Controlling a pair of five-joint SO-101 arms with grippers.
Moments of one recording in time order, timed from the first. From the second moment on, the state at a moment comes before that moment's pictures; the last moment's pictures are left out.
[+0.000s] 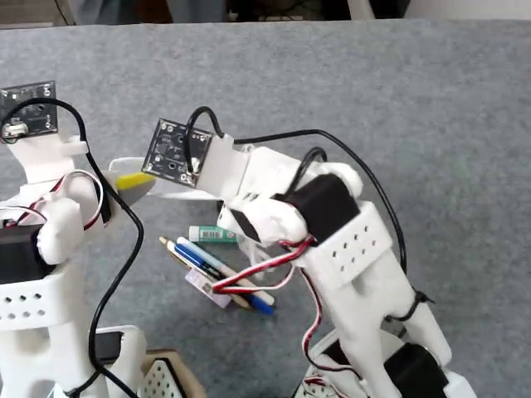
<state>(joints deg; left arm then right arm) -12.9 -48.4 16.5 89.5 1.2 -37.2 -25.5 0.5 89.2 37.2</state>
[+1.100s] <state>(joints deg) -12.7 -48.4 24.0 82.6 1.0 -37.4 -26.8 -0.2 91.2 37.1</state>
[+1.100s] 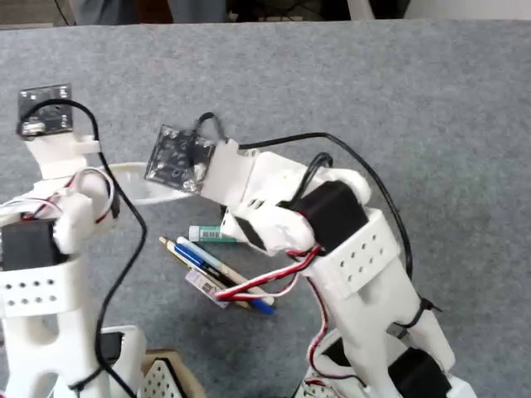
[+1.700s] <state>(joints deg) -12.7 -48.4 24.0 83.5 1.0 -41.1 -34.2 -0.2 91.2 37.7</state>
